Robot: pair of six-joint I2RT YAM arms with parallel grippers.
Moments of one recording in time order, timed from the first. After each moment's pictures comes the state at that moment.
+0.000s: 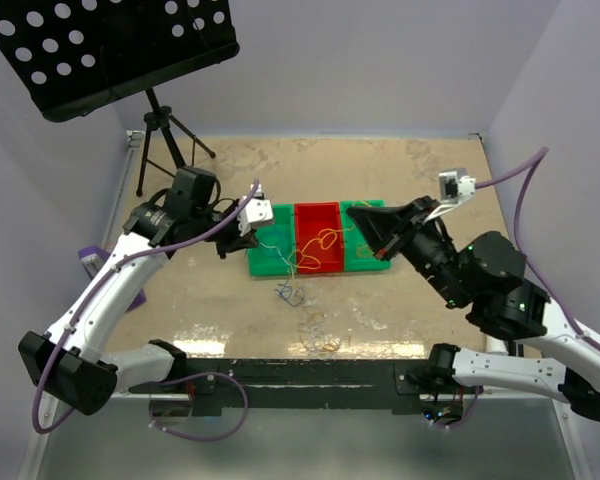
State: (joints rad) left arm -0.43 1.20 1.26 -0.92 0.64 0.71; right arm 1.16 0.81 1.18 -0.21 0.46 0.50
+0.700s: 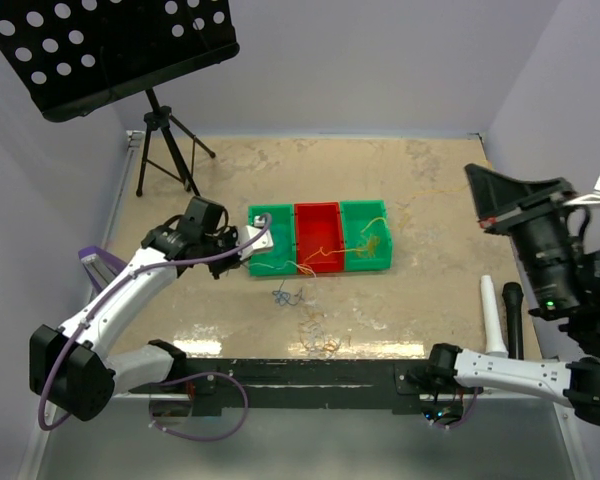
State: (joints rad) left arm -0.43 1.17 0.96 -0.79 0.35 0.75; right arm 1.16 0.74 1.50 -0.41 0.88 0.43
